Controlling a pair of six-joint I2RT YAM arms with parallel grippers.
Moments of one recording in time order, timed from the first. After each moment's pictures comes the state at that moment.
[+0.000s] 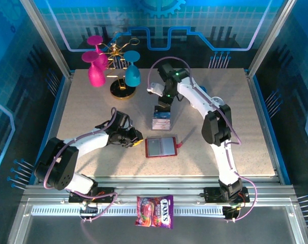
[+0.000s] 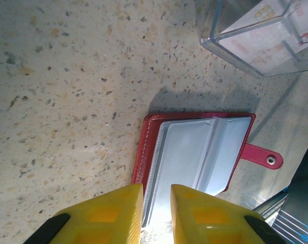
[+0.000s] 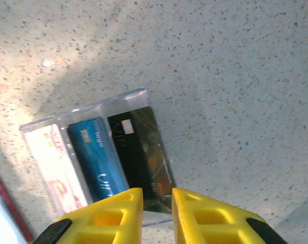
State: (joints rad) left arm -0.40 1.46 0.69 -0.24 0.47 -0.95; right arm 0.51 2.23 2.16 -1.15 -0.12 -0.66
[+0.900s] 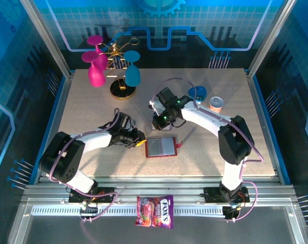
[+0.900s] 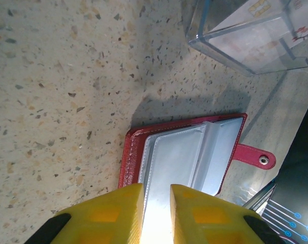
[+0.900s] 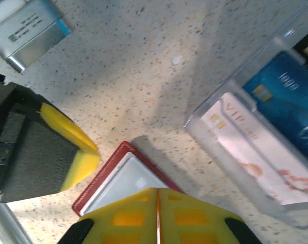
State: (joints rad) left arm -0.40 1.55 0.66 -0.10 0.53 -0.95; right arm 0.66 1.84 1.43 -0.72 -0.32 0.10
